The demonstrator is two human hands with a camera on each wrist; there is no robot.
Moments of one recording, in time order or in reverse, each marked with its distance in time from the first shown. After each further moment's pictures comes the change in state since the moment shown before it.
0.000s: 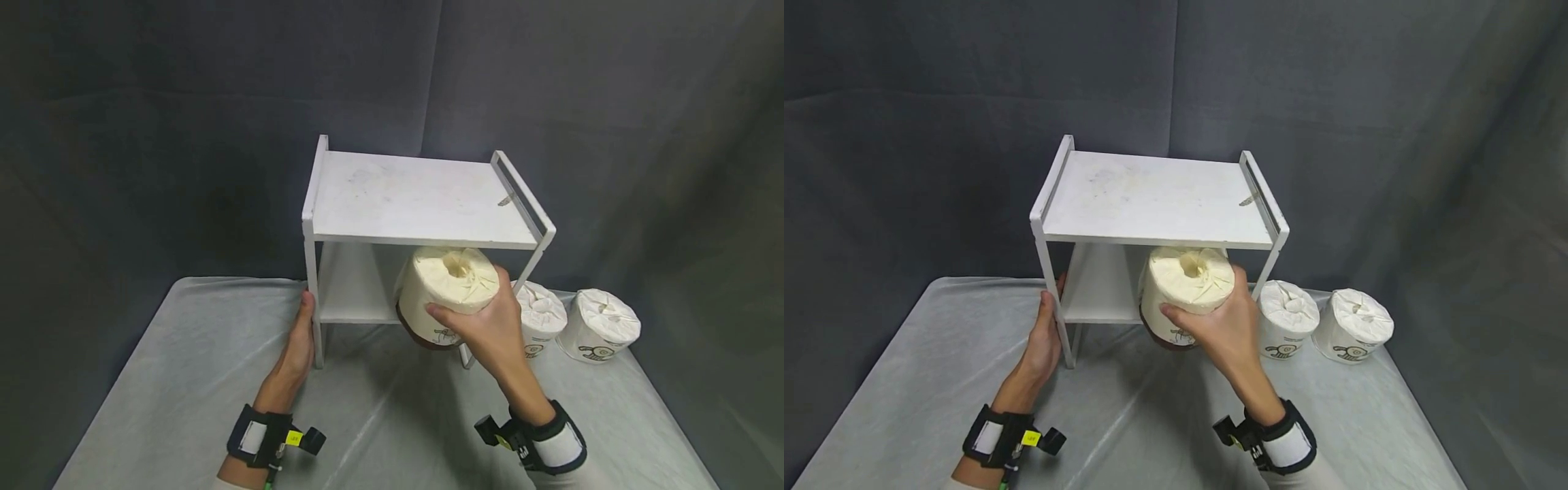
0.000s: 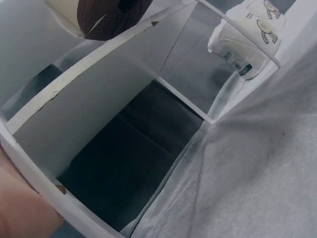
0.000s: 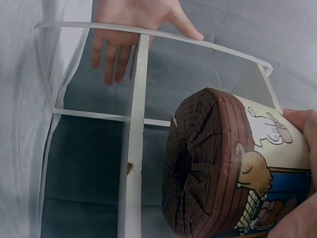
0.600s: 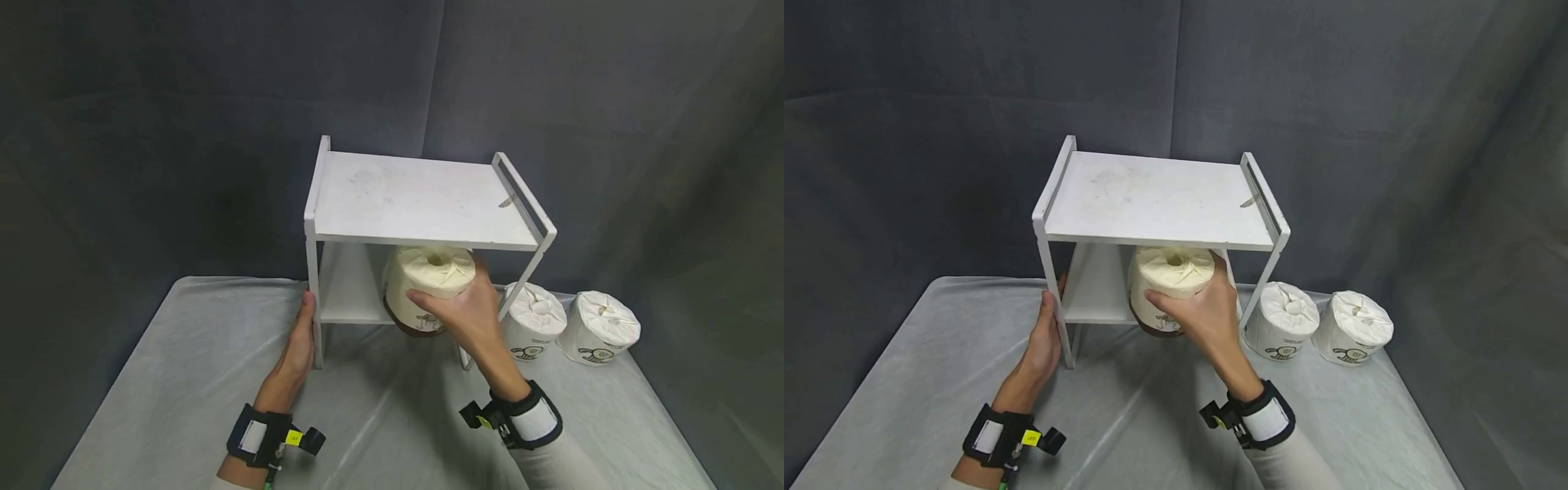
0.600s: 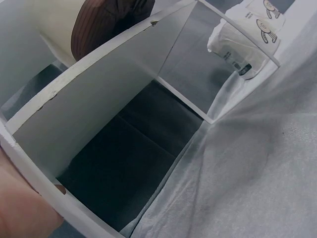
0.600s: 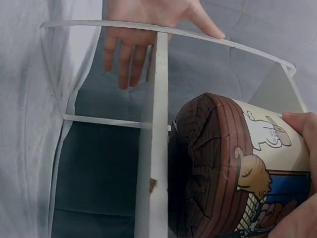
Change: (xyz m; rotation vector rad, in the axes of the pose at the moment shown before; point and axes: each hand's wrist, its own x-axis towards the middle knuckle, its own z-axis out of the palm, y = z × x) left_hand 0.001 0.000 0.000 0.001 -0.003 0.012; right_hand 0.023 0.003 0.028 -0.076 -0.040 -0.011
